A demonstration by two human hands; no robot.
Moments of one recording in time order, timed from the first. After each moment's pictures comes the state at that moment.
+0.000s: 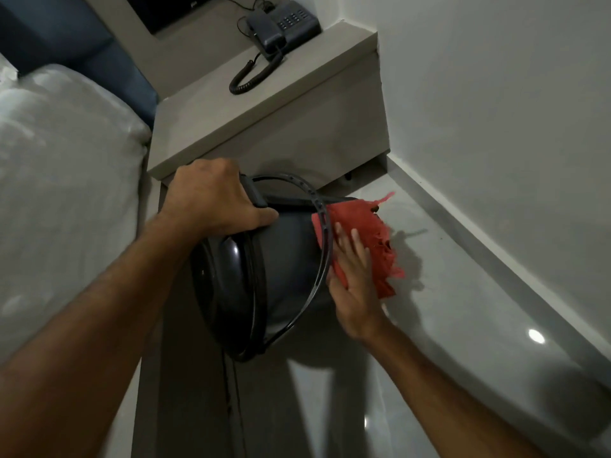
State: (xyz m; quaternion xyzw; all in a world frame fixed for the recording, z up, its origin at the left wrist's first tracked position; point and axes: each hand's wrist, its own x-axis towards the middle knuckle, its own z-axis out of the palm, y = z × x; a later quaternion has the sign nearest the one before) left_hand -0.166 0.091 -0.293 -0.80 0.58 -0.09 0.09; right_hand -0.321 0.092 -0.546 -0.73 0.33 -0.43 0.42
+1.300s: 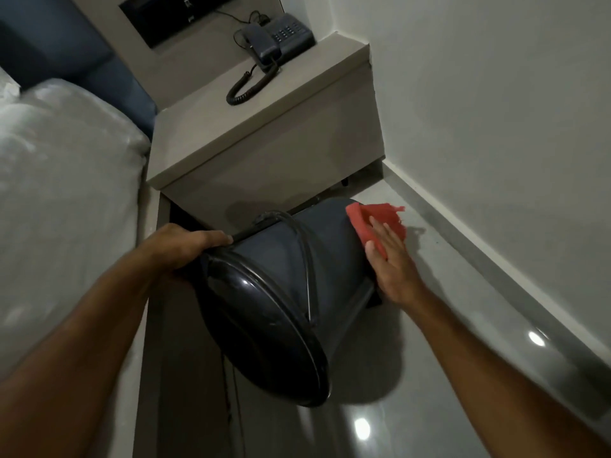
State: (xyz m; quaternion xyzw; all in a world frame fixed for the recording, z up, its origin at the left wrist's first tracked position) left_hand -0.097 0.134 -0.331 -0.93 0.28 0.22 -0.13; right_hand -0.378 0.028 -0.536 -0.68 0.44 -0.33 0.48
